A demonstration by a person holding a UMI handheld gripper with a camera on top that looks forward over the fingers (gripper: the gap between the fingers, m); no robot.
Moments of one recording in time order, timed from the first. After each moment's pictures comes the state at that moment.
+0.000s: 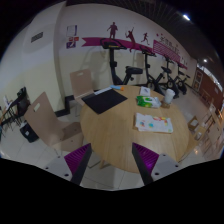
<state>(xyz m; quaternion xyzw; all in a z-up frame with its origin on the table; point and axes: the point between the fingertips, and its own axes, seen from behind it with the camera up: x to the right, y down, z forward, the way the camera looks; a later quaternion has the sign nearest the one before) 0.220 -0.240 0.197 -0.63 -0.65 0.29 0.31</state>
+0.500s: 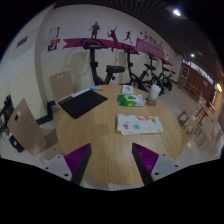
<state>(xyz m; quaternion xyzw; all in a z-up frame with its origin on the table) 0.152 -0.168 0.155 -0.68 -0.59 0.26 0.35</state>
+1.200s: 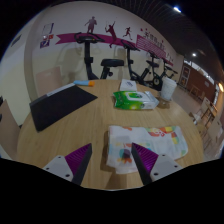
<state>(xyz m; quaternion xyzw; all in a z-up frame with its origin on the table) -0.066 -0.083 0.012 -0.68 -0.59 0.26 0.36</state>
